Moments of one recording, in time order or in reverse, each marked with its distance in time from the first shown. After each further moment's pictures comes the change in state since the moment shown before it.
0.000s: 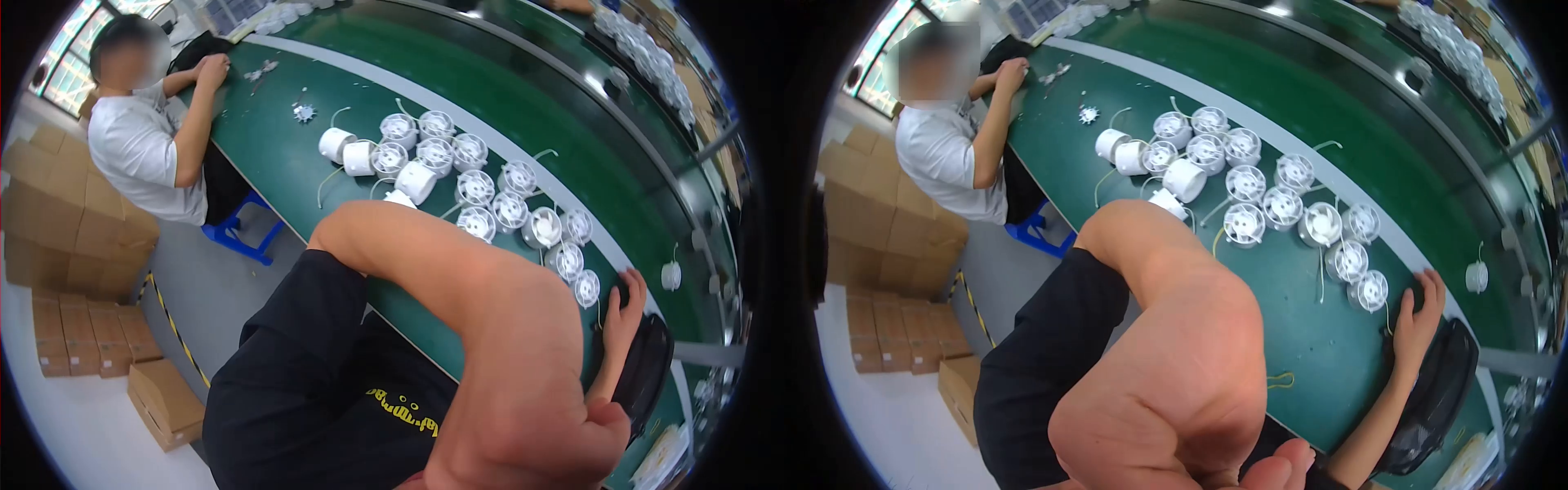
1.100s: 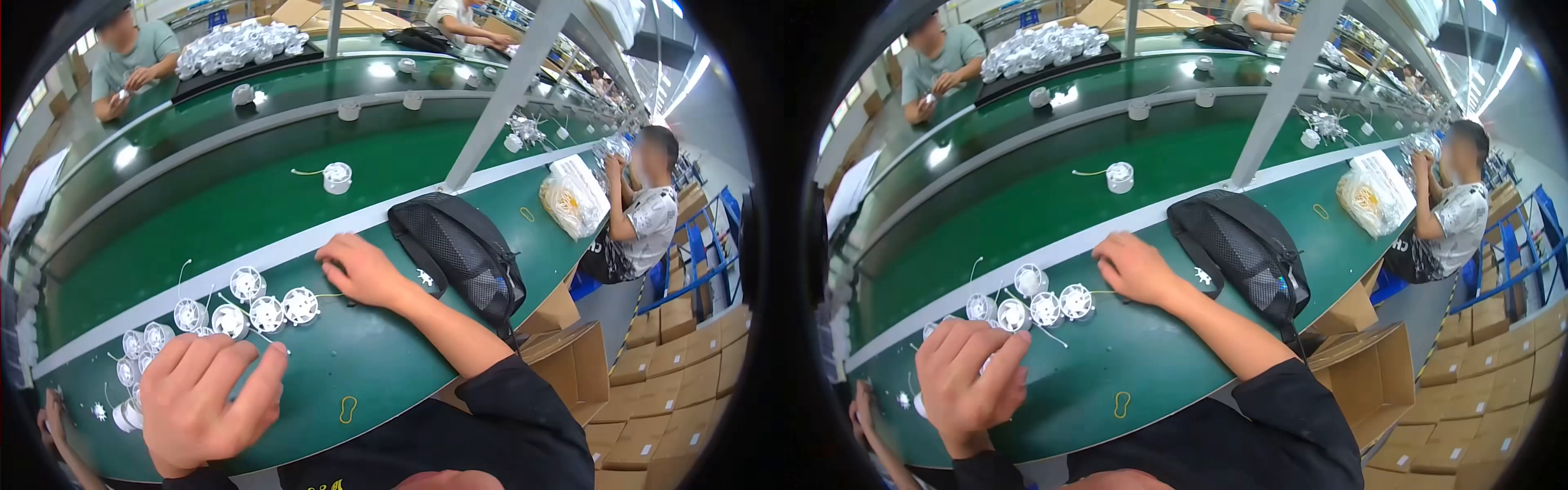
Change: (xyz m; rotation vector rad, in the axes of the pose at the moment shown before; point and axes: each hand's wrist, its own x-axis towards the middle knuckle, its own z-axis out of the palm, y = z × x) left_hand 0.000 0.001 0.023 -0.552 -1.095 -0.698; right_hand -0.006 -0.046 -0.021 0.104 0.055 0.086
